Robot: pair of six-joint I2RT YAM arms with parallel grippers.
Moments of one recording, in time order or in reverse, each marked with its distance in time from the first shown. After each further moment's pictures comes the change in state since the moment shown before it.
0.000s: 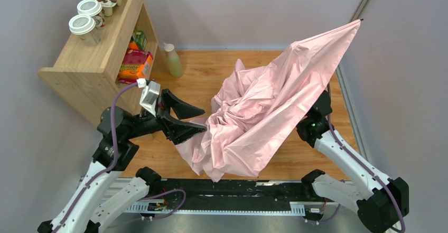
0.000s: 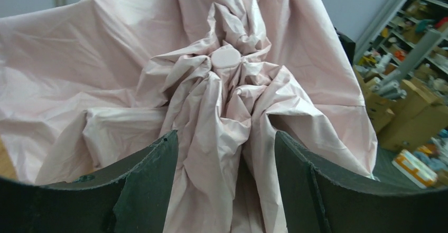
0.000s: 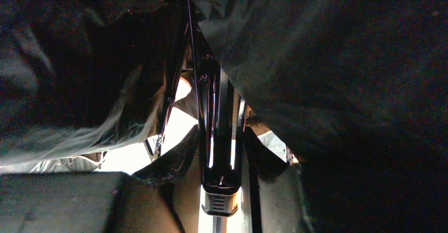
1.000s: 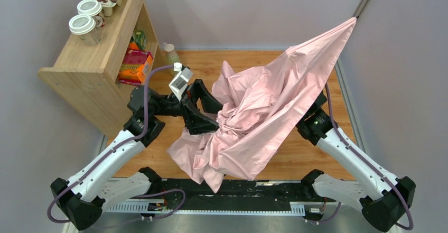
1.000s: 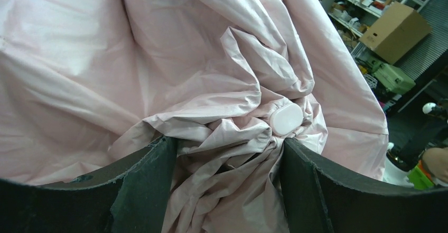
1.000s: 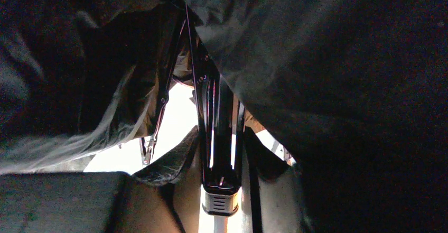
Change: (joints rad) left arm -0.096 0.337 0.015 0.472 0.272 -0.195; right arm 0.105 0.010 0.151 -0.410 -0.057 -0.312
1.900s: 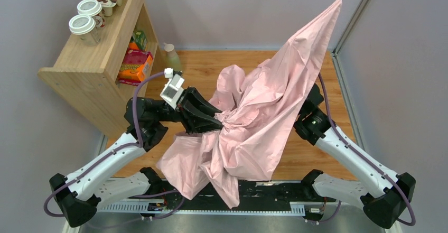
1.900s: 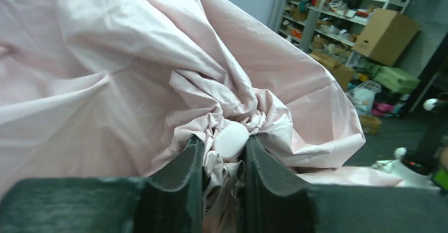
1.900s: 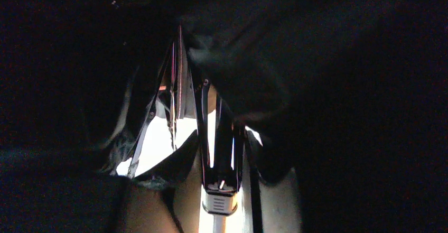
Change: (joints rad) left arm -0.139 -0.008 -0.035 0.253 -0.090 -0.028; right arm 0.066 0.024 0.032 -0.013 0.022 -0.055
